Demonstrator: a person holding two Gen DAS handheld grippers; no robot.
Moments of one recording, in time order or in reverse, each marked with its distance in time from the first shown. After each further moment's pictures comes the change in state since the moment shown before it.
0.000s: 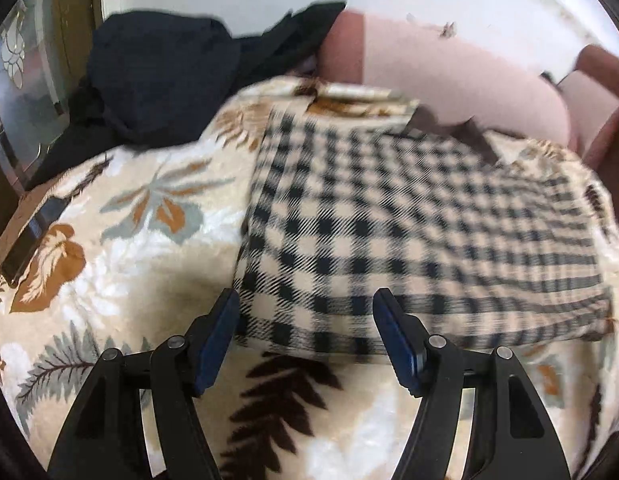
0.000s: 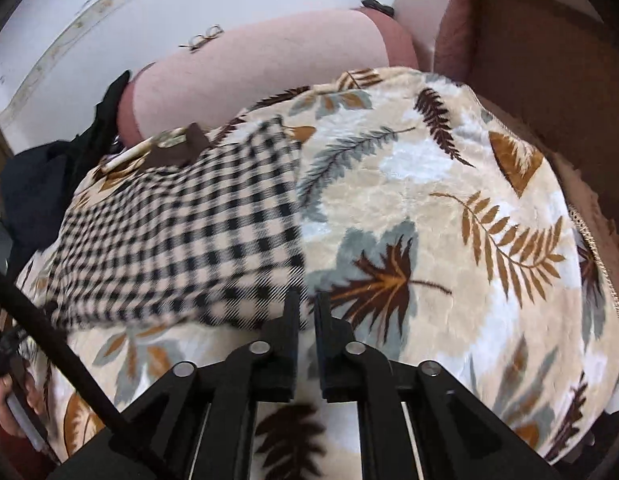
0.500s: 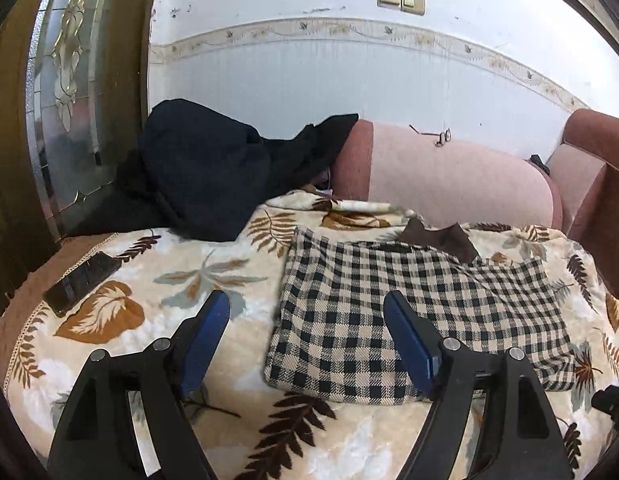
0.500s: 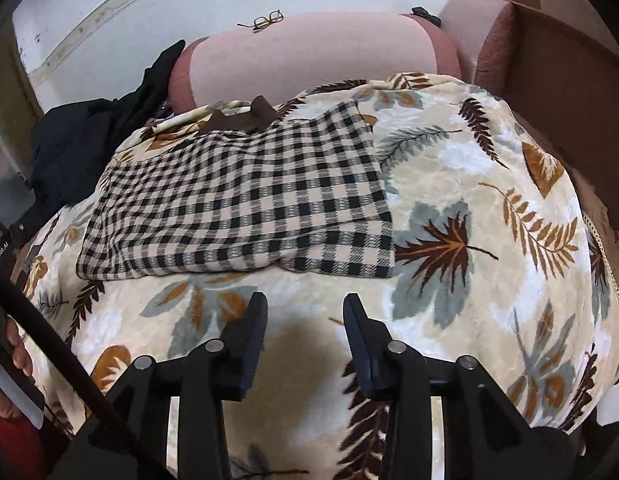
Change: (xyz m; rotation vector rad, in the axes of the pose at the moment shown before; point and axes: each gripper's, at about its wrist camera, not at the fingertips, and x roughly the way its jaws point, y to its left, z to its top) left arm -0.097 0.008 0.004 -0.062 -0.339 0.043; right arm -0.018 0.067 -0.031 -0.091 0.030 0.045
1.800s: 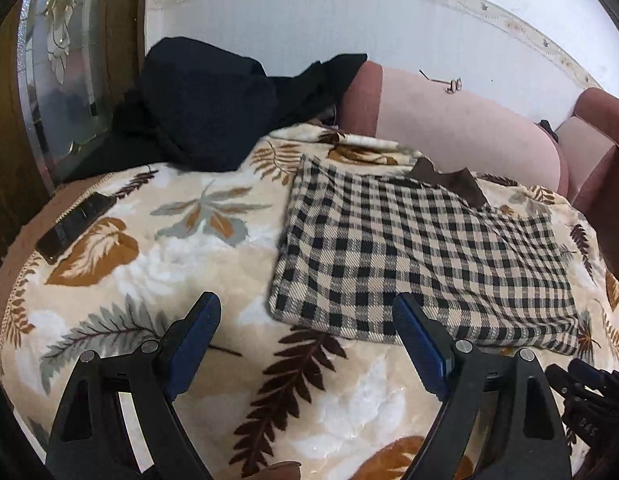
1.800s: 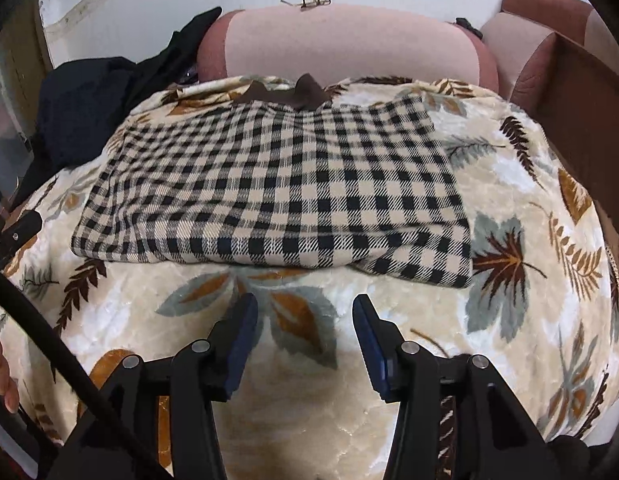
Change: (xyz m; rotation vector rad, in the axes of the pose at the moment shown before) left arm 0.020 0.011 -0.033 -0.019 0.221 -0.012; right arm 0.048 0.068 -0.006 -0.114 0.033 -0.032
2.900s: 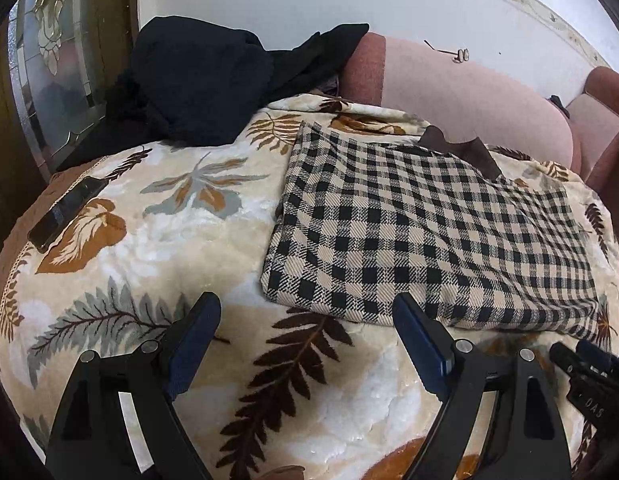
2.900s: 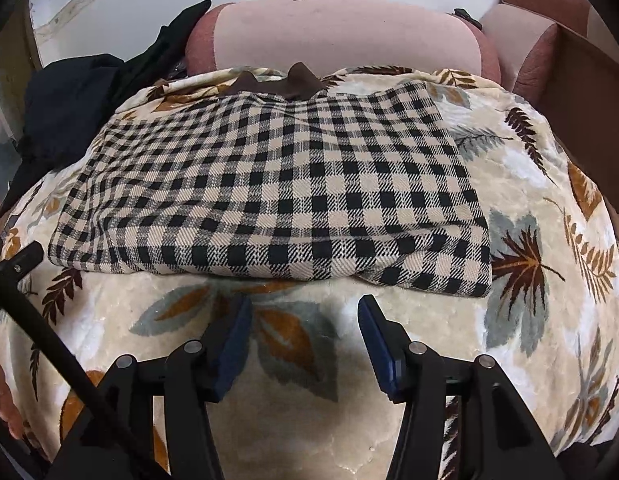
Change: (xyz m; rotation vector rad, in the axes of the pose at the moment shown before) left arm 0.033 -0.007 -0.010 0.020 0.073 0.036; right arm 0.033 -0.003 0.006 0.021 0.013 -0.015
